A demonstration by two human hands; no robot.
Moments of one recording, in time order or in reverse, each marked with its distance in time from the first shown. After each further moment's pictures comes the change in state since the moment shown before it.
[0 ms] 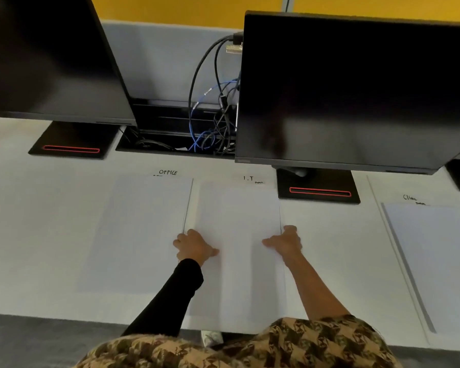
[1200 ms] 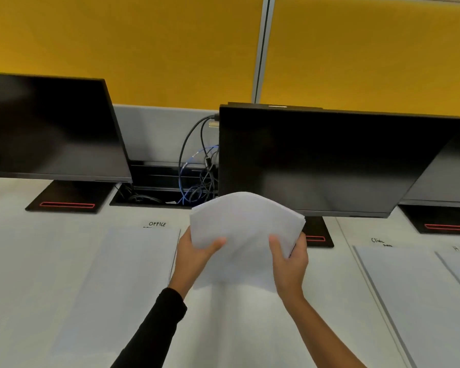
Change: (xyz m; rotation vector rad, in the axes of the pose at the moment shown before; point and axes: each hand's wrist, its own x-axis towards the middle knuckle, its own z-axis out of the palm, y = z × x) left_hand -0.094 0.041 -0.084 -1.180 0.090 0.714; right_hand -0.102 -0.041 -0.061 0.755 0.304 -0.785
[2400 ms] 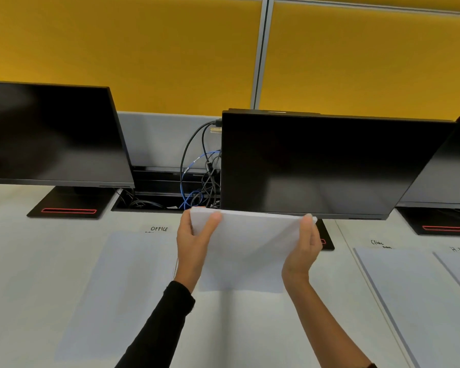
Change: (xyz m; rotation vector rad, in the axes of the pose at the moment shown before) left_hand 0.003 0.027 0.006 -0.145 0.126 0.167; right_hand 0.014 -0.030 0.012 0.242 0.213 0.015
